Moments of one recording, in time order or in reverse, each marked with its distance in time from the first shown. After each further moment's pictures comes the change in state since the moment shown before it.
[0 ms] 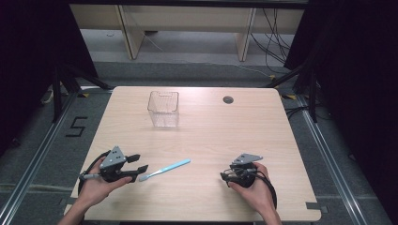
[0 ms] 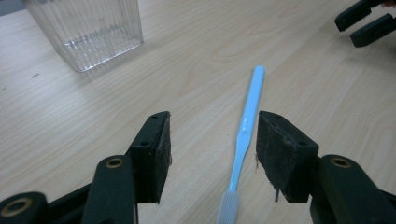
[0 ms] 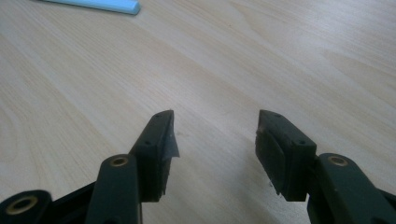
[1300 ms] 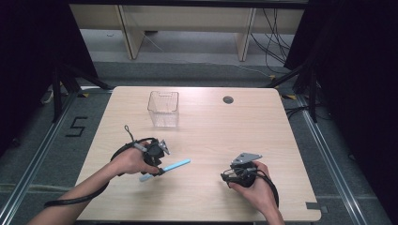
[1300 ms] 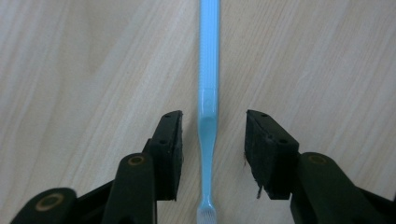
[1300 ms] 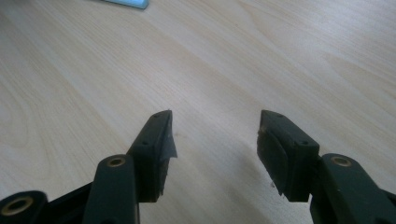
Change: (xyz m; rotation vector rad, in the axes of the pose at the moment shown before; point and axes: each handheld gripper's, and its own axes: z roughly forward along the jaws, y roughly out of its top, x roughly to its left) left arm -0.016 0.071 0.088 0.731 -0.188 0.234; right arm 0.002 0.005 -0.007 0.023 0.001 -0.036
